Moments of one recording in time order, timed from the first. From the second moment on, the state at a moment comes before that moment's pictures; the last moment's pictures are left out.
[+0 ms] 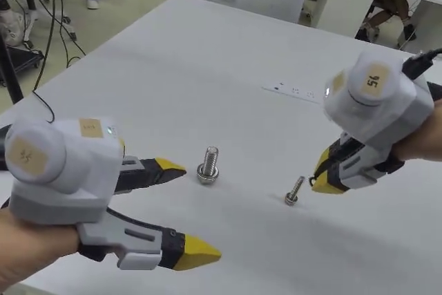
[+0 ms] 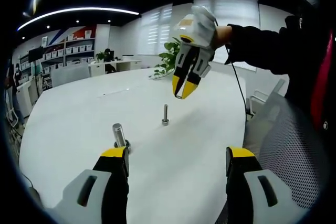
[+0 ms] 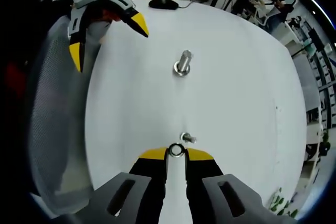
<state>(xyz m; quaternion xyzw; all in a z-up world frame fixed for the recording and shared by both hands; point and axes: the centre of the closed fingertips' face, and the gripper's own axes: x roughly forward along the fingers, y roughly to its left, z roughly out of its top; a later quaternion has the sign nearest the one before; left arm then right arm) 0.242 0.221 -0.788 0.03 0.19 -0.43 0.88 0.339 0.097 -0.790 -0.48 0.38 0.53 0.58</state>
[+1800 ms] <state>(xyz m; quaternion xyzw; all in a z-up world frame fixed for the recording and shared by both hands) 0.243 0.228 -0.795 0.03 0.21 -0.42 0.88 0.361 0.105 -0.826 -0.48 0.40 0.54 0.56</state>
